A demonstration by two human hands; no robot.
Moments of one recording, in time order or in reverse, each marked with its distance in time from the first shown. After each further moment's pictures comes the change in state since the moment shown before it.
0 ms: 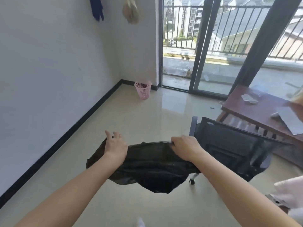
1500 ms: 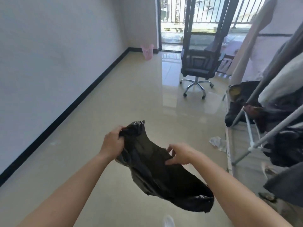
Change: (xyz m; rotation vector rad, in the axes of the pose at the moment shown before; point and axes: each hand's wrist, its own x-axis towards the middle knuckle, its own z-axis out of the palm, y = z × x) left_hand -1.059 0.124 0.348 -1.489 0.364 -0.066; right_hand -0.990 -0.449 0.315 0.412 -0.381 0.118
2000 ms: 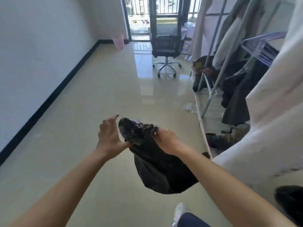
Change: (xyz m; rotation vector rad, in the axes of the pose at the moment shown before) left_hand -0.322 -0.054 -0.022 0.266 -0.082 0.325; right_hand -0.270 -0.078 0.246 0.226 0.482 -0.052
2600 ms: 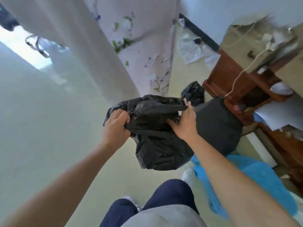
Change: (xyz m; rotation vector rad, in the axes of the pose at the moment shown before) left_hand -0.240 0.417 0.277 -0.276 -0.337 0.721; right_hand -0.494 0.389 -0.031 0.163 0.653 0.892
